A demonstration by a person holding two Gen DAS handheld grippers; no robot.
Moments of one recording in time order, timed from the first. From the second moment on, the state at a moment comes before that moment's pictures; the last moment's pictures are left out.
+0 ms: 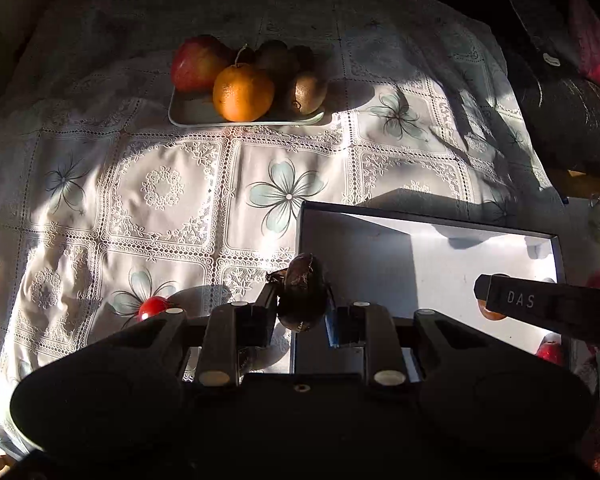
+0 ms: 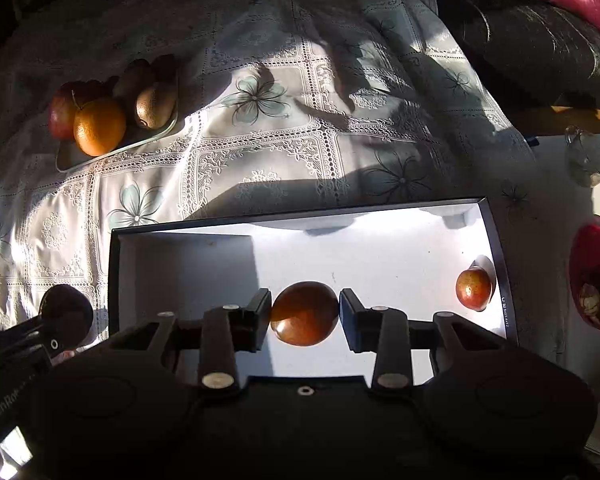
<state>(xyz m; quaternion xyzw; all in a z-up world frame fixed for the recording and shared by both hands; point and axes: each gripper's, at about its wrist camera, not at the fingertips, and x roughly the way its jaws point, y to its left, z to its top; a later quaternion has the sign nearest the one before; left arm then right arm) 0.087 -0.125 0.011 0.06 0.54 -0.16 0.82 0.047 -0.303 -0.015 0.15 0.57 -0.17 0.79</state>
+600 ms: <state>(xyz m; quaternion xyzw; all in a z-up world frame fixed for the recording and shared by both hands) 0.082 -0.146 -0.006 0.08 0.56 -0.15 0.81 0.045 -0.307 -0.017 0.15 0.57 -0.15 0.79</state>
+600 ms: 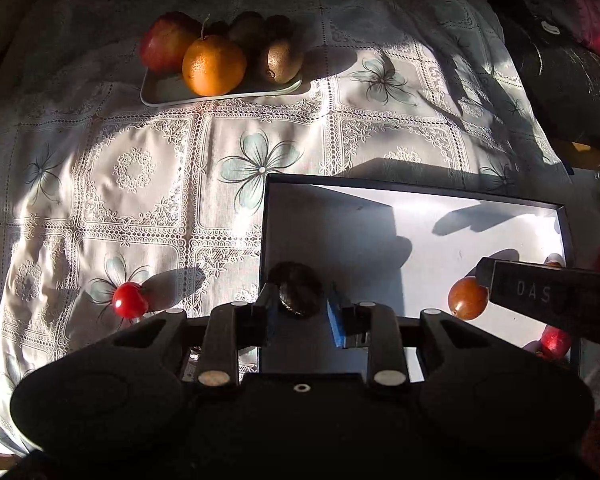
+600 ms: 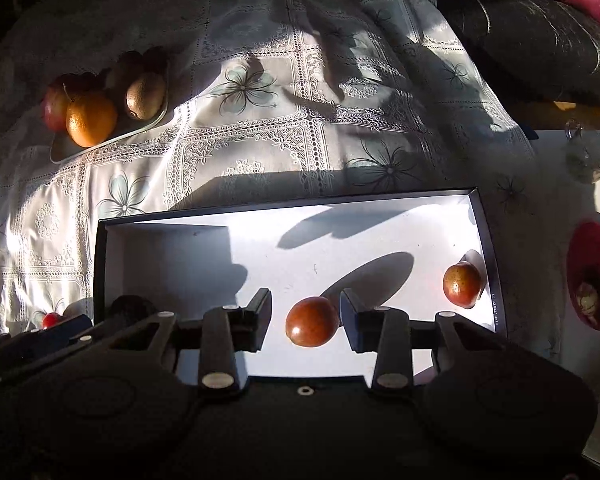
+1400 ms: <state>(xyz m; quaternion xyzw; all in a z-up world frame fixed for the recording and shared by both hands) 0.095 -0.110 0.001 0.05 0.57 -0.12 0.81 0.054 -0.283 -0.015 0.14 0.58 -0.14 0.79</state>
